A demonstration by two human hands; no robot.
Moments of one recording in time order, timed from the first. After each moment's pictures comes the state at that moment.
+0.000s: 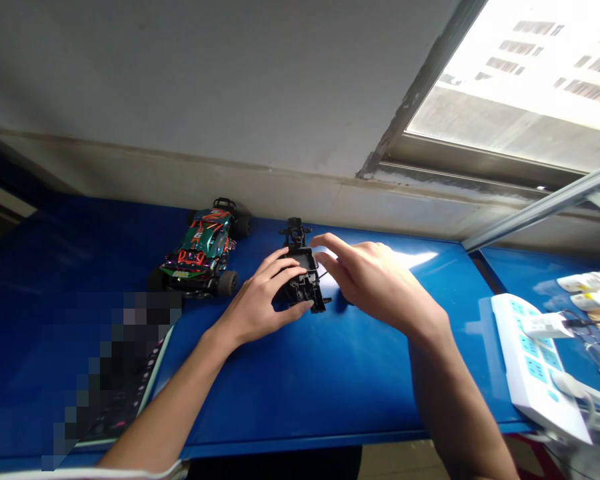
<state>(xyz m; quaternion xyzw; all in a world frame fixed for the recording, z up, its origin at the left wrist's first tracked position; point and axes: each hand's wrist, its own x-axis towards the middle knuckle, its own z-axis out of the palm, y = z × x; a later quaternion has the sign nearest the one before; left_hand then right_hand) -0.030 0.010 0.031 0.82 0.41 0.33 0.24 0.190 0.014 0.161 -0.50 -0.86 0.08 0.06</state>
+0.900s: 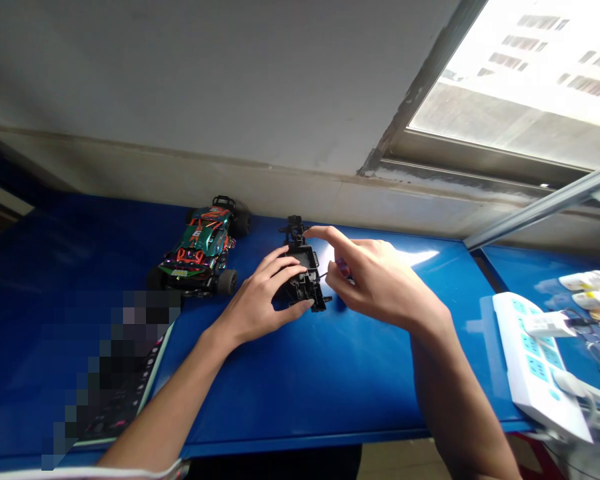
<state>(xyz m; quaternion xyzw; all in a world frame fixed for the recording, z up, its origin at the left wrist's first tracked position) -0.030 0.010 0.032 0.81 0.41 0.33 0.24 0.188 0.018 0.160 -0.47 -0.88 0.09 0.08</state>
